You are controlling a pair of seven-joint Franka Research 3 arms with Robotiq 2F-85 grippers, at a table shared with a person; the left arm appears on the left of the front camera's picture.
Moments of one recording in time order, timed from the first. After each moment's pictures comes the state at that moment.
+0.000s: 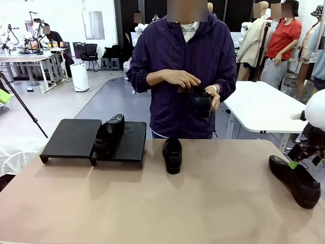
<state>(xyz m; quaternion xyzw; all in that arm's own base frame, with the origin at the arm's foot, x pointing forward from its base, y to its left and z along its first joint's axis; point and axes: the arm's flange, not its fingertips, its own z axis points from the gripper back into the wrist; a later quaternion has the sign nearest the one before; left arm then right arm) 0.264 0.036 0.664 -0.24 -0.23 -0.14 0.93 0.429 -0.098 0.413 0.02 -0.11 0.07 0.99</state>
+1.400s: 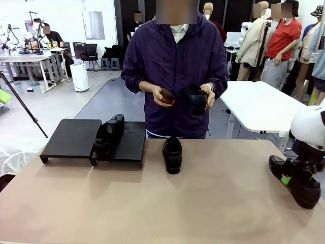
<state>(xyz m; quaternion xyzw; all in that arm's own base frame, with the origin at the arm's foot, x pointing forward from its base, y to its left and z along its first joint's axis) 0.263 0.036 0.664 -0.24 -0.23 -0.14 0.93 0.442 -0.089 0.352 0.03 -0.05 0.08 0.99</state>
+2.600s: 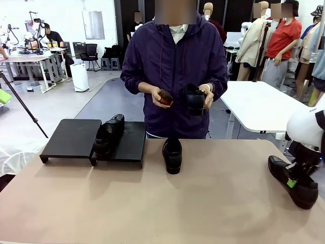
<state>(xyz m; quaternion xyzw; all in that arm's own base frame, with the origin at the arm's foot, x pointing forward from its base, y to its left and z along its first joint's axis) 0.263 0.036 0.664 -0.24 -0.23 -0.14 0.93 0.447 -0.086 0.346 0.03 -0.04 0.09 0.99</state>
